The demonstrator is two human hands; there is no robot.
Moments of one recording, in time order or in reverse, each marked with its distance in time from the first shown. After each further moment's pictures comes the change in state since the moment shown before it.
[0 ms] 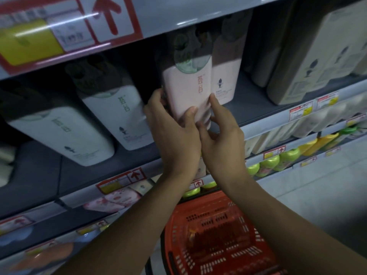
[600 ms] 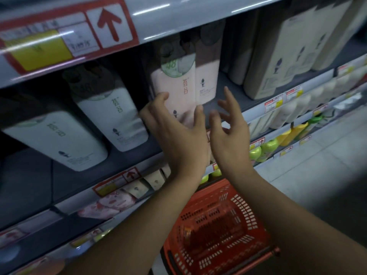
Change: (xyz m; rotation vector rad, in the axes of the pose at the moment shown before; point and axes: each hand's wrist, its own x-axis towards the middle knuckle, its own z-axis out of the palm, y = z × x) left_hand -0.030 0.030 -0.009 -0.111 -0.061 0.055; right_hand -0.012 -0.012 -0.029 0.137 0.155 0.162
